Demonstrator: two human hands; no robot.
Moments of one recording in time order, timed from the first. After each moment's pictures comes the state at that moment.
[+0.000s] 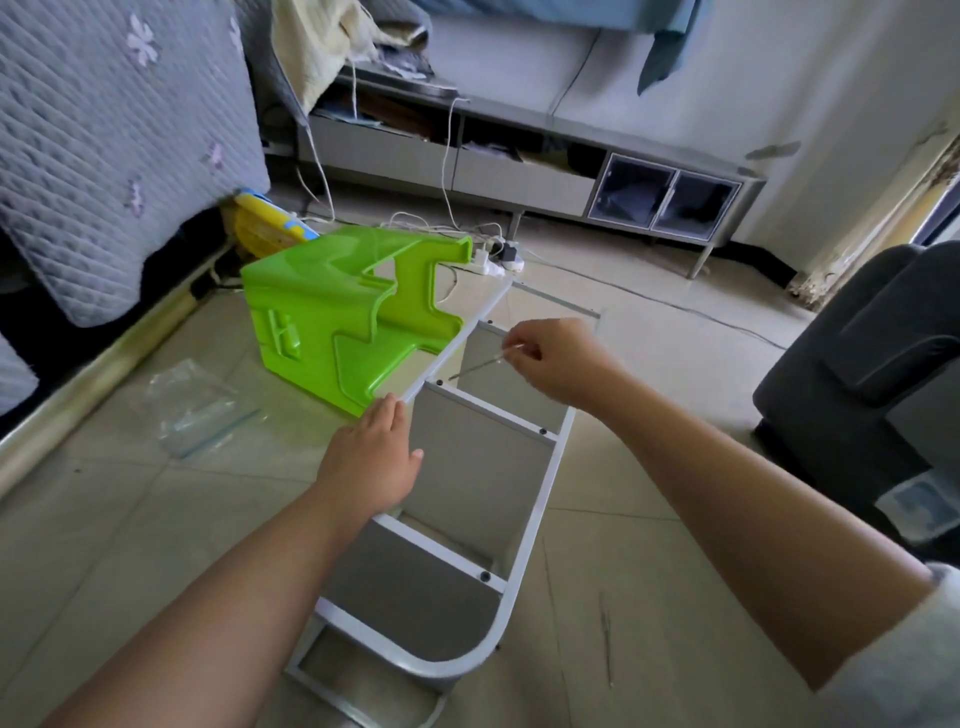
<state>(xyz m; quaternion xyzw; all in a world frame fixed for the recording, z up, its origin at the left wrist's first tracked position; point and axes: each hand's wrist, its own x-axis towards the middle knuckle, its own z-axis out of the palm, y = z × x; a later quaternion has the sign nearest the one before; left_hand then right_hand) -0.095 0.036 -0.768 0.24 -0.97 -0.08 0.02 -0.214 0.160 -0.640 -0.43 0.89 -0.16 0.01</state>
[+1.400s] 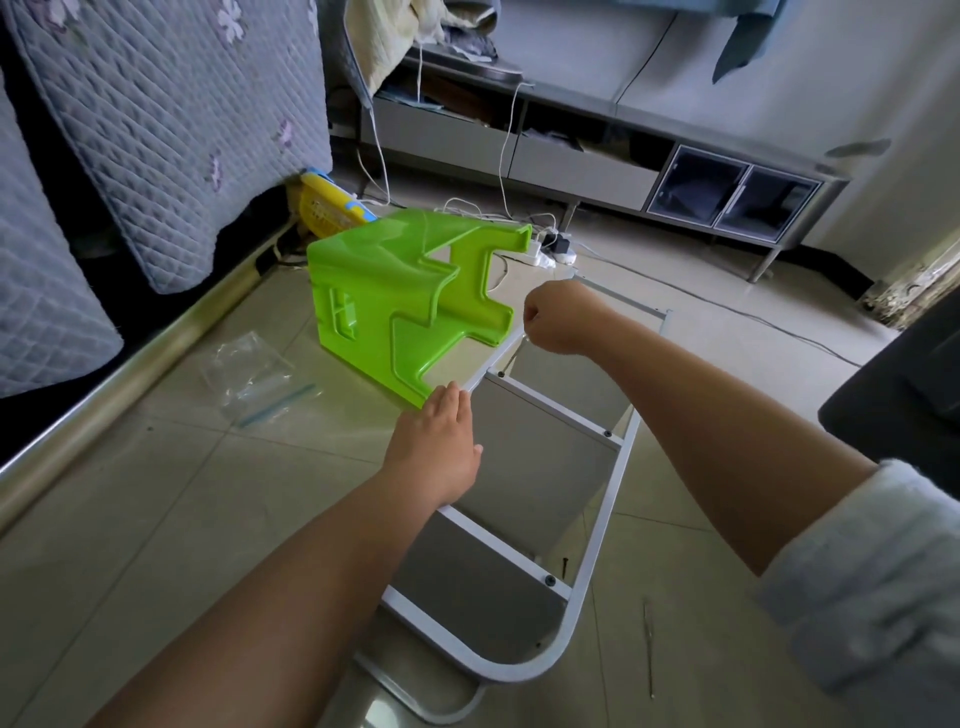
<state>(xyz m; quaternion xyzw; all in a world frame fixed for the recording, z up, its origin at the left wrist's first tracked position) -0.089 0.035 -0.770 0.25 -0.97 -0.08 0.00 -0.220 0.079 -0.646 -0.45 0.89 0.04 0.02</state>
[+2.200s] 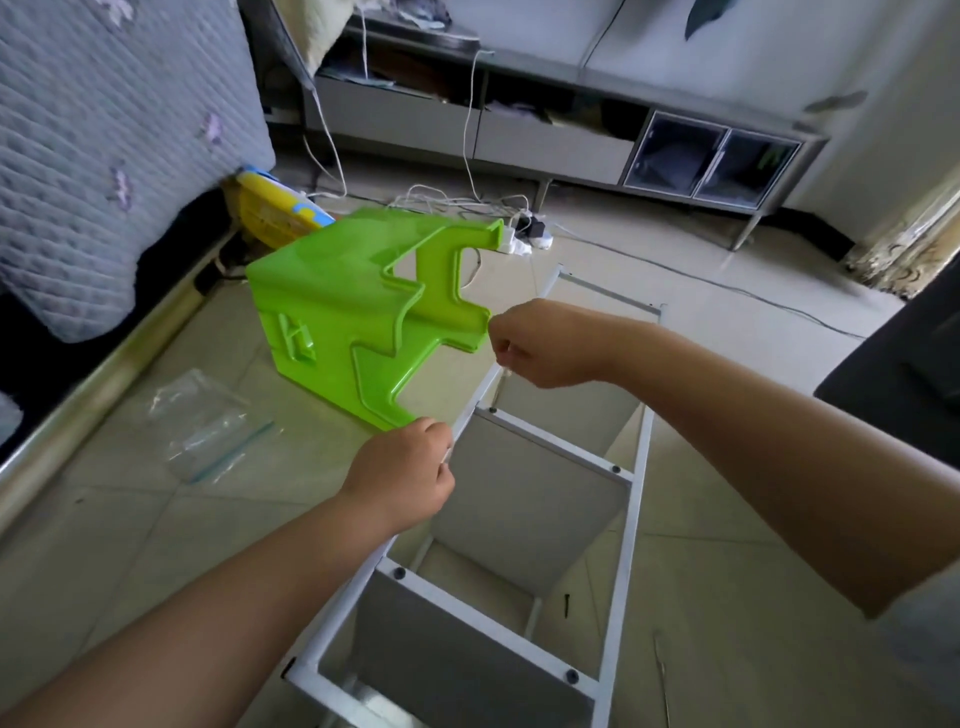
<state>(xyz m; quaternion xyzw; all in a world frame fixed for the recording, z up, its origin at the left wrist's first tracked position) -0.127 -0.015 -0.762 0.18 -0.97 -0.14 0.07 -0.259 0.065 -0.632 -0.56 0.82 0.07 0.07</state>
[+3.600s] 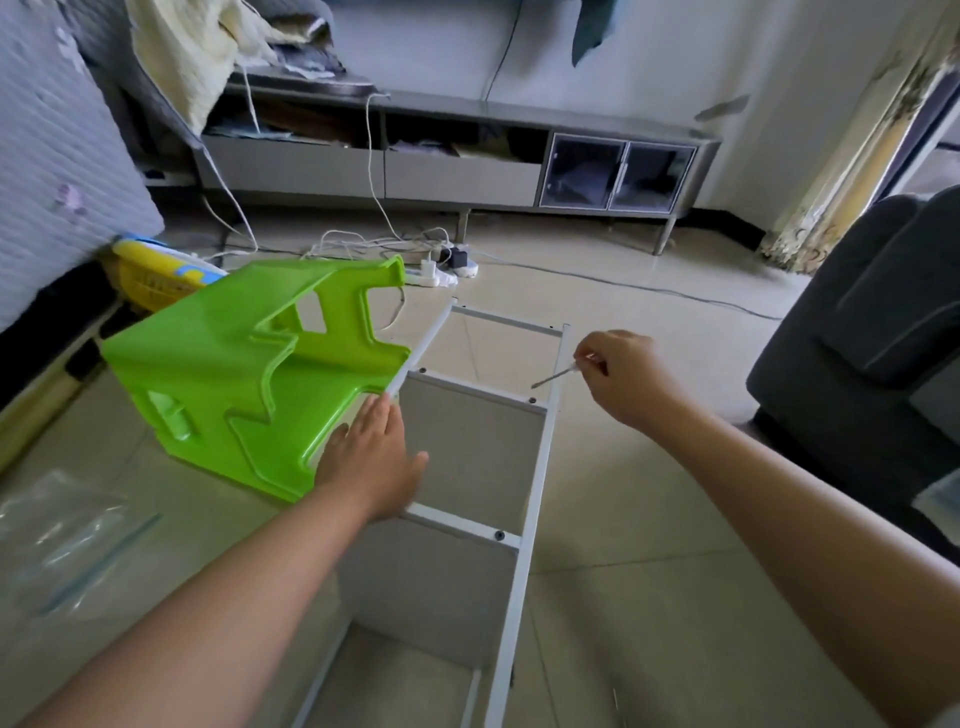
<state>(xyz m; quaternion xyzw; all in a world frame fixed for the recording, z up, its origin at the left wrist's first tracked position) -0.253 0.006 -0.770 0.22 -0.97 -0.07 -0.02 -0.385 0.196 -0.679 -0.33 0.92 -0.20 -0.09</state>
